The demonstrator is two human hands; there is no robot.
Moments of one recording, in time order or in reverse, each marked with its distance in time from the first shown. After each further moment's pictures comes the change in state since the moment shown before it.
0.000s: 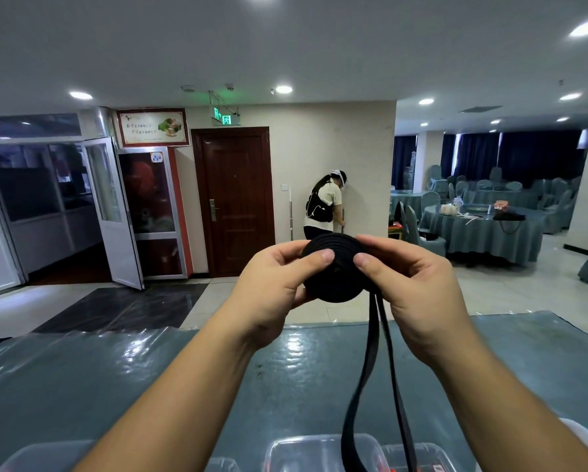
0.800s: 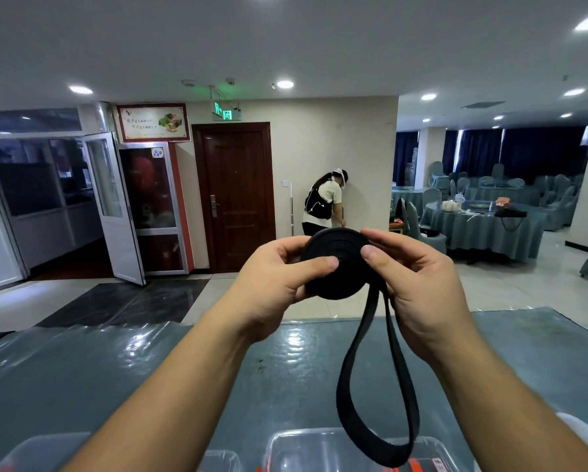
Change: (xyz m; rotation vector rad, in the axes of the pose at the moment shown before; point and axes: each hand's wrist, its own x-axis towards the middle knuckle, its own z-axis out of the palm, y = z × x) left_hand -0.003 0.003 -0.003 0.034 -0.034 -0.007; right_hand -0.002 0.003 0.001 0.114 0.035 0.035
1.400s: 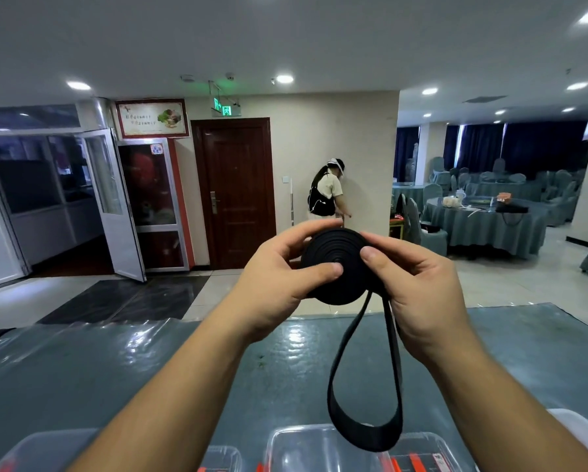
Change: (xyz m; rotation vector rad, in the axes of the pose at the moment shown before) left_hand -0.001 -0.004 -0.001 0.179 -0.020 0.166; right_hand -0.001 0.014 -0.003 -0.071 0.007 -0.049
